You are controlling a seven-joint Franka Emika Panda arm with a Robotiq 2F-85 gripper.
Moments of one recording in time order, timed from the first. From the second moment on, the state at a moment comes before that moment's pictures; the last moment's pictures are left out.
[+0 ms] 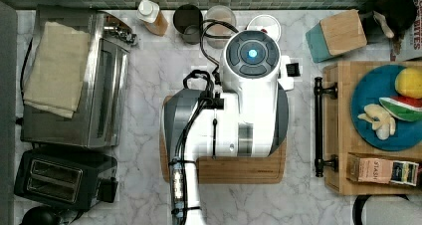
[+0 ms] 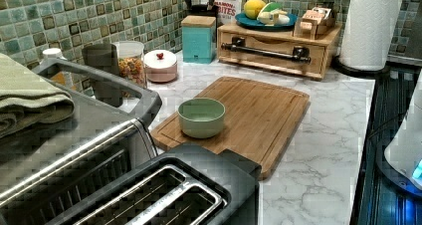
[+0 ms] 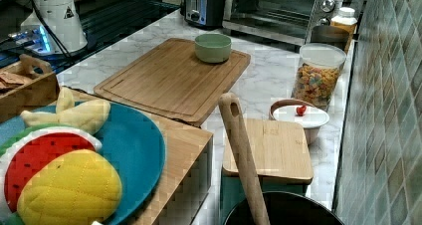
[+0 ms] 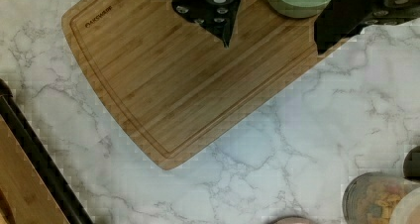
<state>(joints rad) -0.02 0.05 0.00 -1.86 -0.04 0.27 -0.14</state>
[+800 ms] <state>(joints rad) -0.03 0.06 -0.01 -2.00 -0.14 0.42 -0.49</state>
